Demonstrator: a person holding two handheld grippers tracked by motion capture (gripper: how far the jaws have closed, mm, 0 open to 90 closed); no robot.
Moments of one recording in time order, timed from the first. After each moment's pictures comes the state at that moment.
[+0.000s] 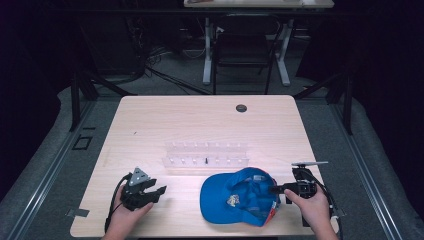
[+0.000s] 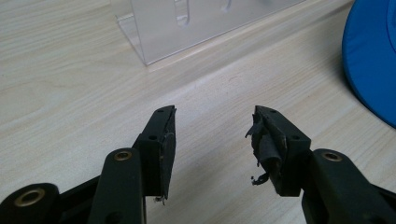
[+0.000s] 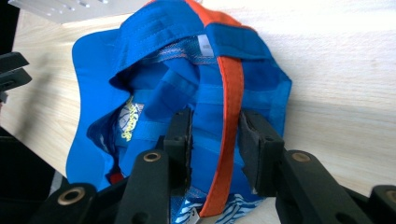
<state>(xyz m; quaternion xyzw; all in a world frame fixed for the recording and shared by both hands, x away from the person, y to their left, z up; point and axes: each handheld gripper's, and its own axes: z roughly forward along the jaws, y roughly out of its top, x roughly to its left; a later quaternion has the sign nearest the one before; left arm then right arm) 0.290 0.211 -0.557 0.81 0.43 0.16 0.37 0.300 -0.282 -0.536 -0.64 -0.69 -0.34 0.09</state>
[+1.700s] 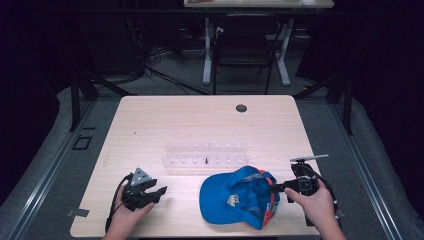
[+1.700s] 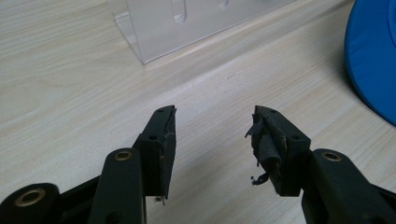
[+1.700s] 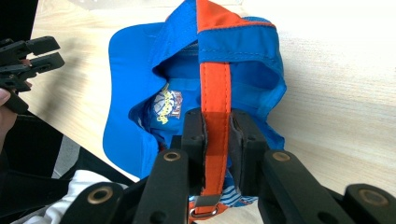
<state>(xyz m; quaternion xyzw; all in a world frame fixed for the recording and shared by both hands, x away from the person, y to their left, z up) 0.290 0.208 -0.559 0.81 0.43 0.16 0.37 0.292 -0.269 -0.491 -0.62 -0.71 -0.32 0.09</state>
